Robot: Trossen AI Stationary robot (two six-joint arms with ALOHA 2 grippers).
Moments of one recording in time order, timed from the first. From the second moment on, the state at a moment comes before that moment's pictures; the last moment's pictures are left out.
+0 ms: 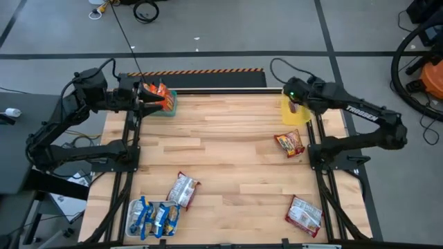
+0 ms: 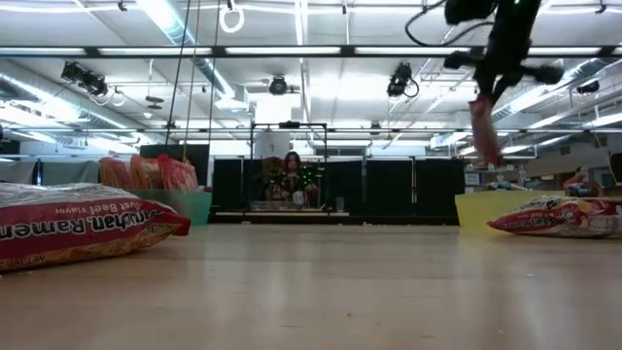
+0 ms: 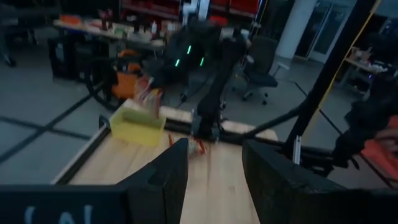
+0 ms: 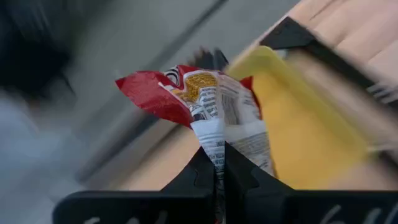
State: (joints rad) left arm 0.52 0.80 1.25 -0.56 0.44 -0.13; right arm -0.52 1.09 1.11 -1.17 0.66 1.64
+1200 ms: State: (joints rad) left arm 0.52 0.82 1.25 -0.42 0.43 -0.26; right arm -0.90 1.32 0.97 -0.83 0.67 2.23
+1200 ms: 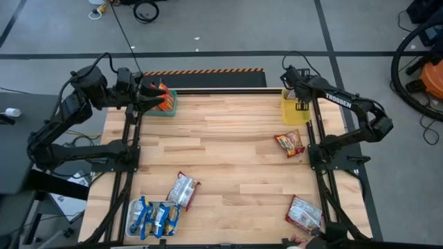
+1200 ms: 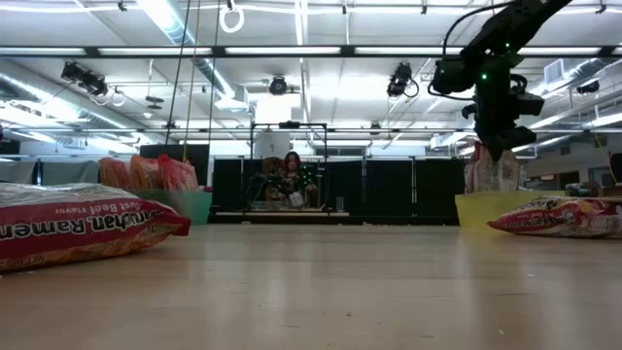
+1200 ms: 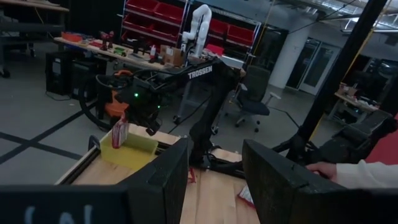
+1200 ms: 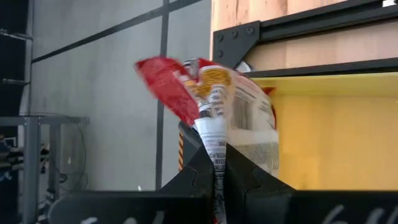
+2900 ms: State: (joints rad) left arm 0.26 0.87 1.25 -0.32 0.33 -0.09; right arm -0.07 1.10 0.97 -1.37 0.11 0.72
